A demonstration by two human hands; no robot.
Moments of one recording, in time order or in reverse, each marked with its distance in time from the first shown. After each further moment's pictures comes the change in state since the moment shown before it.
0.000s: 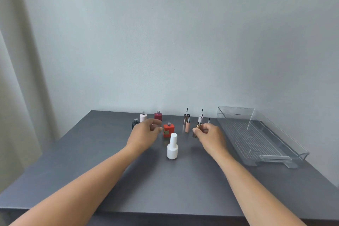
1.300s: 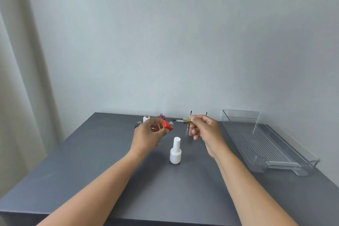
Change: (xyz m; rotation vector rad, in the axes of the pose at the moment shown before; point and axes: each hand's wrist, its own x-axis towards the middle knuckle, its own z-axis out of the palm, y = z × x) left_hand -0.003 0.008 0.002 -0.310 0.107 -0.010; right_hand 0.011 -0.035 0.012 0.599 -0.153 0.032
